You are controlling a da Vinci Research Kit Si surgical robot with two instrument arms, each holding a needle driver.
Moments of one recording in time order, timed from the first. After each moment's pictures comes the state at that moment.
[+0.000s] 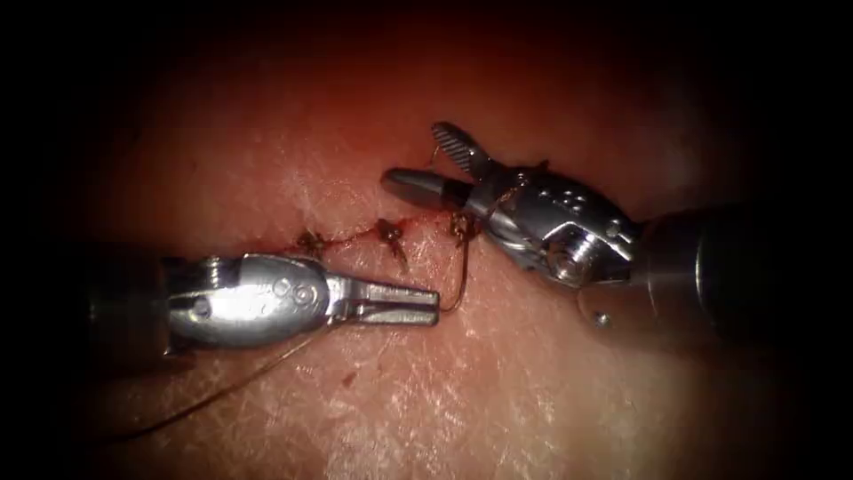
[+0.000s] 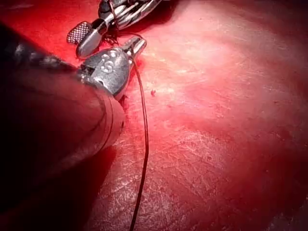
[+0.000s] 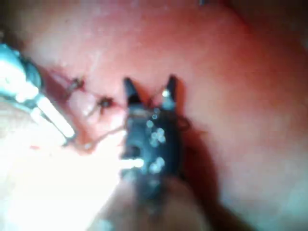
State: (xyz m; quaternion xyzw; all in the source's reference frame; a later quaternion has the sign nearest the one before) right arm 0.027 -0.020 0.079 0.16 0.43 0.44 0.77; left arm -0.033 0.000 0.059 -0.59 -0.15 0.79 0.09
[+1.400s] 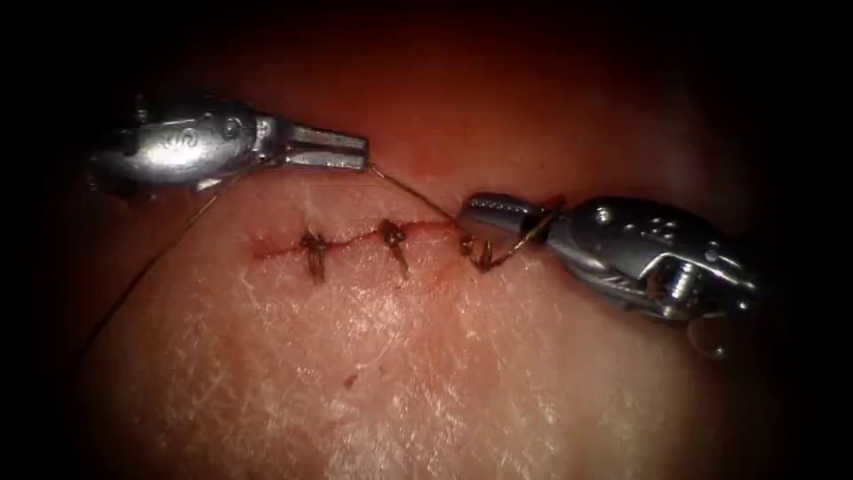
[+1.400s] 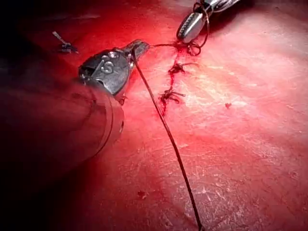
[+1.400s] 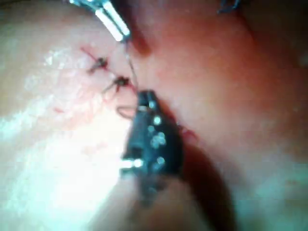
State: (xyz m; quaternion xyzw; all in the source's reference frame) right arm 0.023 -0.020 0.071 0.10 0.47 0.37 0.79; left arm -0.026 0.012 0.060 -0.56 -0.13 0.81 0.12
